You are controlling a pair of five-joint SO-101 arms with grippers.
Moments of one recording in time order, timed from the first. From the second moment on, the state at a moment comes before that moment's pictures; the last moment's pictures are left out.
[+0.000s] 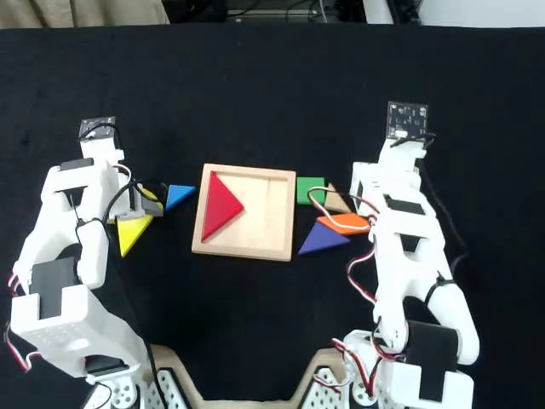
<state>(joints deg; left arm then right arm) -18.2 9.8 27.5 52.4 -4.6 9.7 -13.7 54.0 13.8 3.0</state>
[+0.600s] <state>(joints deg) -17.8 9.7 27.5 52.4 -3.9 9.7 -13.7 54.0 13.8 3.0</state>
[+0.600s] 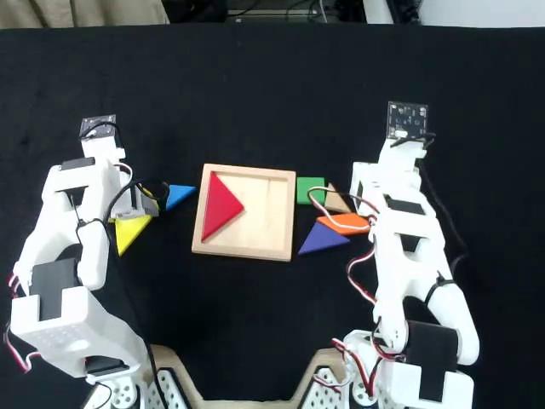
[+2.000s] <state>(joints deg) 16.9 -20.2 30.9 66.7 31.5 9.8 -13.7 54.0 13.8 3.0</state>
